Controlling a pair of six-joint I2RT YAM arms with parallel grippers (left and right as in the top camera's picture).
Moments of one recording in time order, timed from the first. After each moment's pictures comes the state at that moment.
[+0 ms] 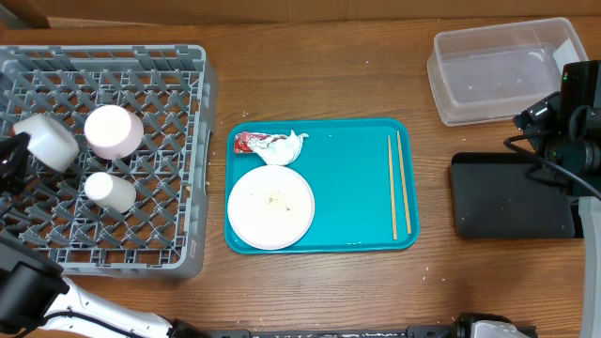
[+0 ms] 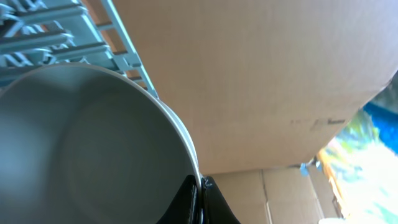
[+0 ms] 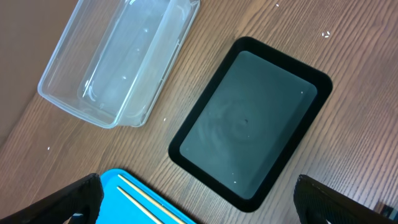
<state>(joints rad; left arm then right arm) 1.04 2.17 1.72 -1.04 1.55 0.09 -0.09 1.33 1.65 -1.40 0.35 0.90</state>
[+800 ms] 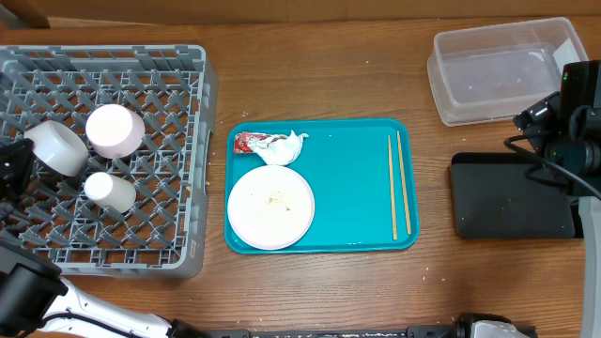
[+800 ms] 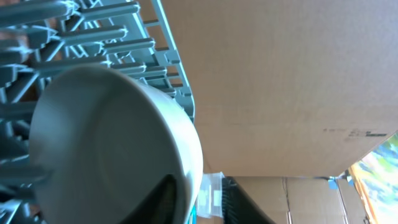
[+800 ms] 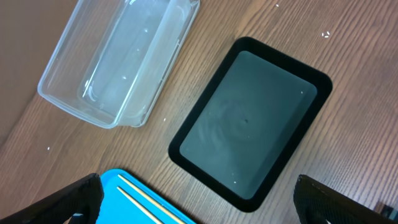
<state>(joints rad) 1.06 2.17 1.72 -1.06 1.41 0.08 -0.09 1.33 1.65 -1.40 0.35 0.90</state>
